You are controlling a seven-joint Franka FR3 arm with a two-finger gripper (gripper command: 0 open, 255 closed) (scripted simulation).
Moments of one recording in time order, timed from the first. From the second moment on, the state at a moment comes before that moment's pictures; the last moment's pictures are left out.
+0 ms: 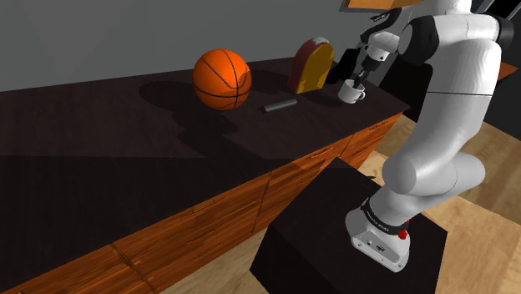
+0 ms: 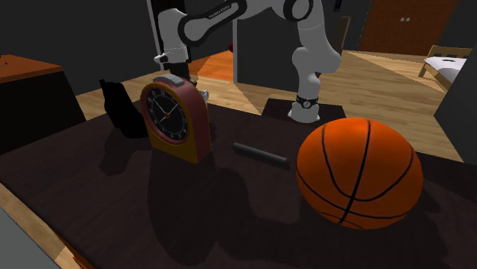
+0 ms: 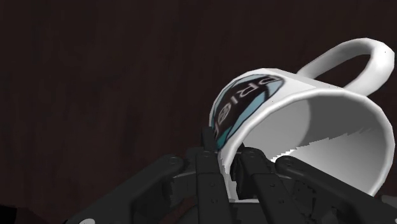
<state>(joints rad) -0.62 0.50 -0.44 -1.57 0.34 1.97 -1.17</state>
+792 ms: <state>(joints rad) -0.62 0.52 -0.43 -1.59 0.36 2.00 -1.18</state>
